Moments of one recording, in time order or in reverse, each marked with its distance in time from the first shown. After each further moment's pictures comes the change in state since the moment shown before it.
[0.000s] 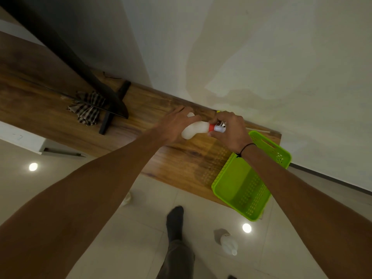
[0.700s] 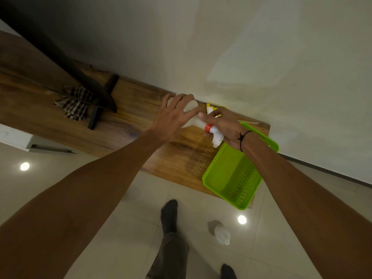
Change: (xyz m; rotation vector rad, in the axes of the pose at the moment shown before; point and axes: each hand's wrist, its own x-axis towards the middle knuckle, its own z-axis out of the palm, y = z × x) left_hand 0.002 0.027 0.016 0.389 0.399 0.090; right_hand -0.008 -0.003 -0.016 0.737 -0.204 0.551
